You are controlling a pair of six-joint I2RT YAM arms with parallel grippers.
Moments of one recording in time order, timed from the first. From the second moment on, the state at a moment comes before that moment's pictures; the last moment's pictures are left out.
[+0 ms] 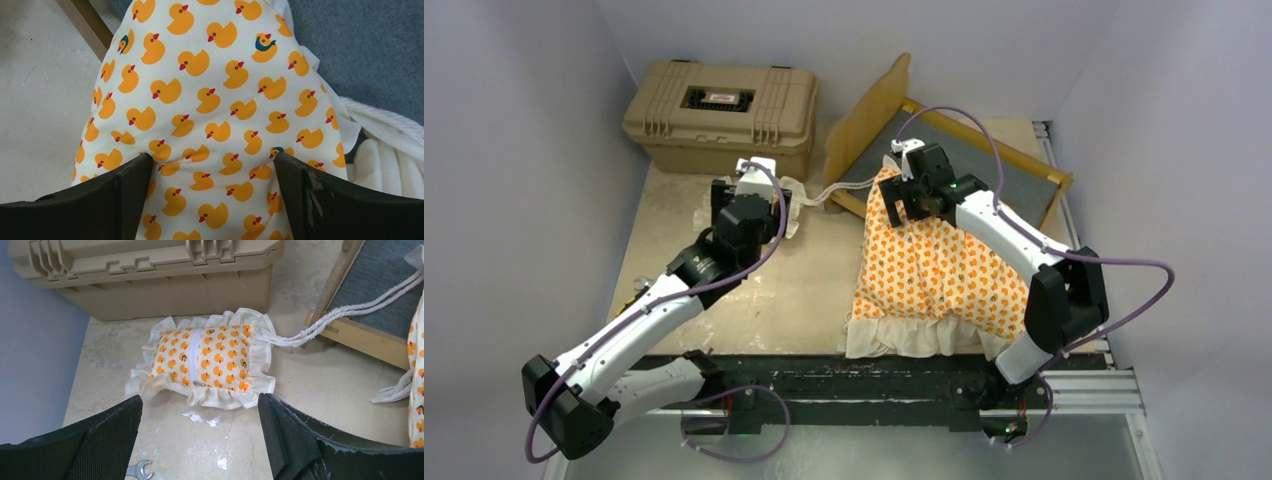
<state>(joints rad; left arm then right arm) -0.68 1.02 0.93 -0.31 -0.72 -0.05 0.48 1.62 1.31 -0.55 0.12 0.08</state>
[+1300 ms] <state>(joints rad) -0.68 0.98 0.92 -0.29 -0.73 -0.05 0.48 1.93 1.62 -0.60 0.13 0.09</state>
